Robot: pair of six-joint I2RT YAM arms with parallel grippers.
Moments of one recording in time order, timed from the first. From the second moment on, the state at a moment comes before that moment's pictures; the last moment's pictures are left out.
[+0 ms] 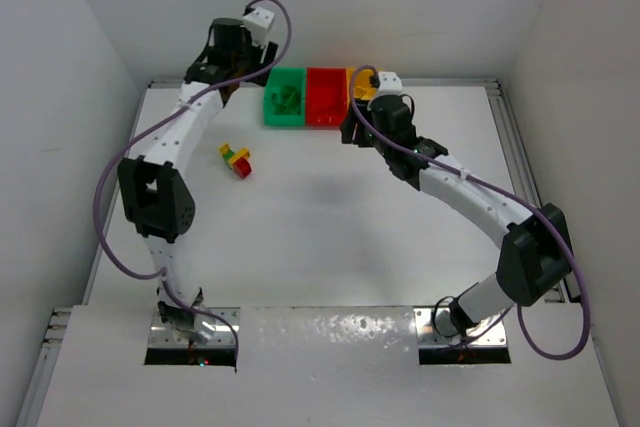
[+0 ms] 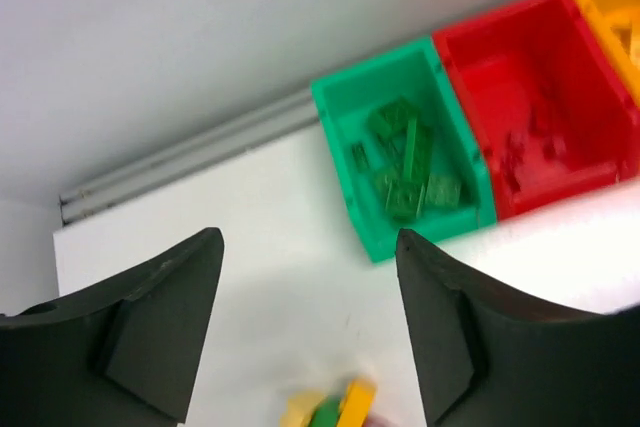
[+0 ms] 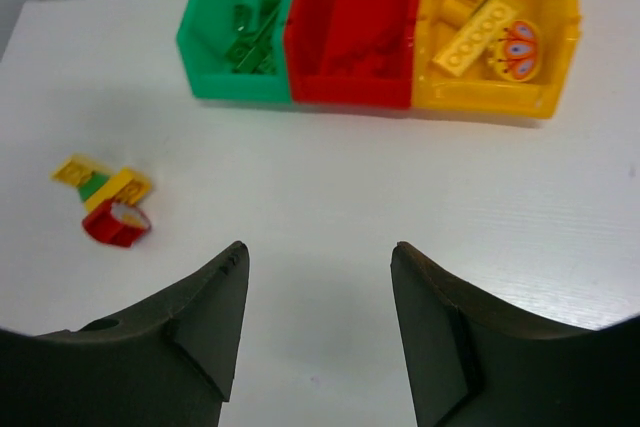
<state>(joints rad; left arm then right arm) -0.25 1.97 1.96 -0.40 -0.12 0.24 0.55 1.52 1.16 -0.04 0.27 0.40</state>
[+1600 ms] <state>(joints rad) -0.03 2.02 1.48 -0.81 0.32 1.81 0.57 1.48 1.06 -0.06 0.02 0.31</state>
